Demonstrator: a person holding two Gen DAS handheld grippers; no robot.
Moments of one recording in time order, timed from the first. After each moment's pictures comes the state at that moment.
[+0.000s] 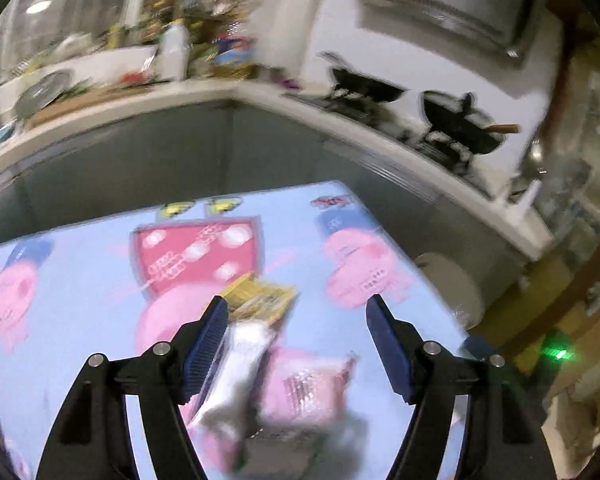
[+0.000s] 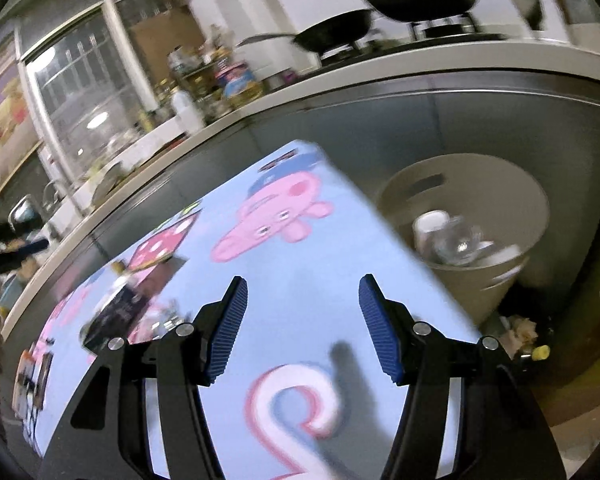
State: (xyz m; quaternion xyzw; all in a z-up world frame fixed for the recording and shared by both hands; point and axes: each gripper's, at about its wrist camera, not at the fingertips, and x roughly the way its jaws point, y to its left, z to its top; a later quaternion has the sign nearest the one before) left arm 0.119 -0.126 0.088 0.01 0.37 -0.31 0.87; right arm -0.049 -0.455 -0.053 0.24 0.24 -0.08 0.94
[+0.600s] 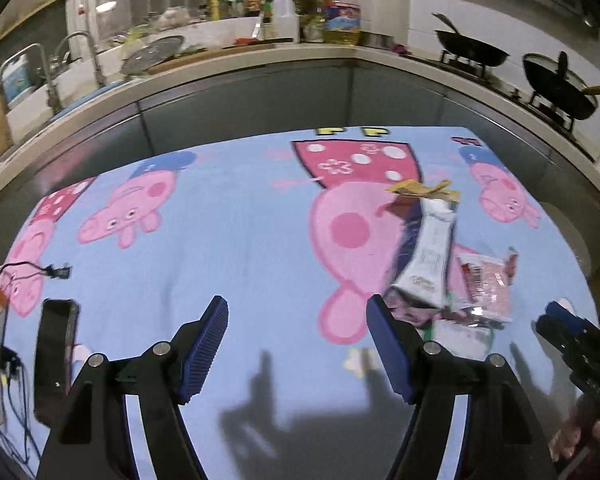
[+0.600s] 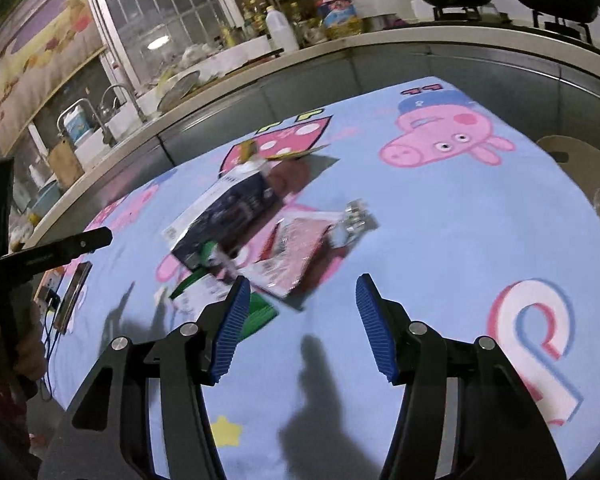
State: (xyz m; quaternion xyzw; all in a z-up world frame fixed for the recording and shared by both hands) left arm 0.087 -0.021 0.017 0.08 0.40 -0.13 0.91; right arm -0.014 -0.297 -0.058 0.17 0.33 0.04 0.93
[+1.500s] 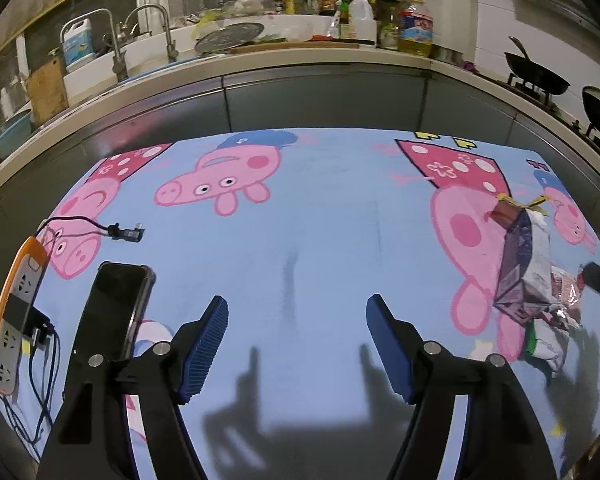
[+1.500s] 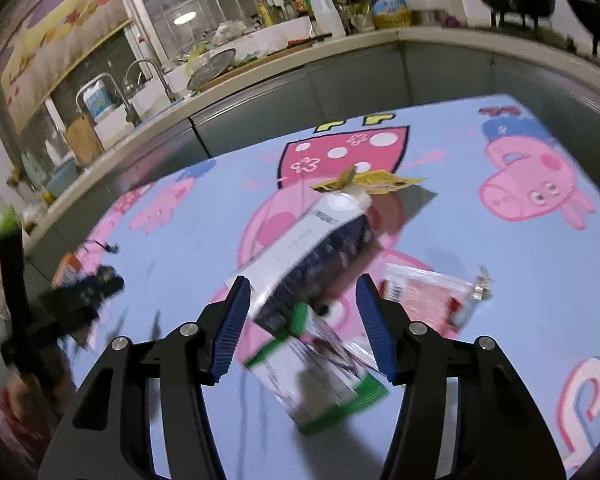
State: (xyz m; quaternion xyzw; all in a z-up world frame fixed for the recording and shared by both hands) left arm 0.099 0.070 -0.002 0.05 0.39 -0.04 0.92; right arm 0.065 -0.240 -0.021 0.16 0.36 0.10 0.91
